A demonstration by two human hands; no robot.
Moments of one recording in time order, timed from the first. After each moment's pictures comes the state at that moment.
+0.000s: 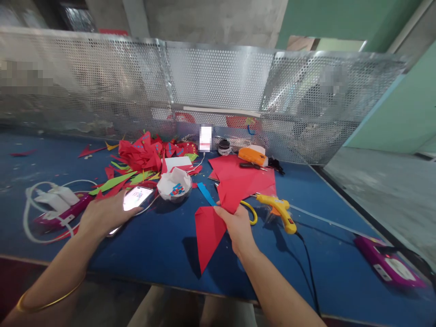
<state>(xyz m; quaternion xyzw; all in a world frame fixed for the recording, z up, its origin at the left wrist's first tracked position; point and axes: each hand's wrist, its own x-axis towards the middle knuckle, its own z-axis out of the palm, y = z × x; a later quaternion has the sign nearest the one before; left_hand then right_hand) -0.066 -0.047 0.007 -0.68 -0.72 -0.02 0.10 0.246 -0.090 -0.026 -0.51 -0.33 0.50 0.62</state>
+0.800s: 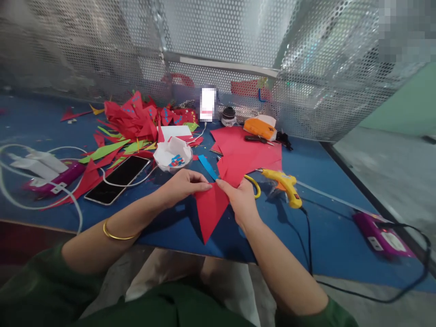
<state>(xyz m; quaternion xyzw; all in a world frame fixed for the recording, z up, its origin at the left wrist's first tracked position) 0.086 -0.042 -0.017 -0.63 -0.41 -0.29 -0.59 0.250 -0.089 -0.033 -0.51 -0.37 0.49 0.61</state>
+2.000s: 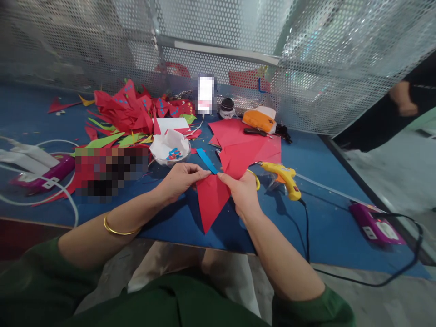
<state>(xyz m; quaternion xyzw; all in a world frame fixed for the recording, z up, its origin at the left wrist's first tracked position) 0.094 -0.044 -0.026 -0.57 -0.45 -0.35 -0.59 0.251 -0.087 -0.030 -0.52 -0.37 0.45 0.63</state>
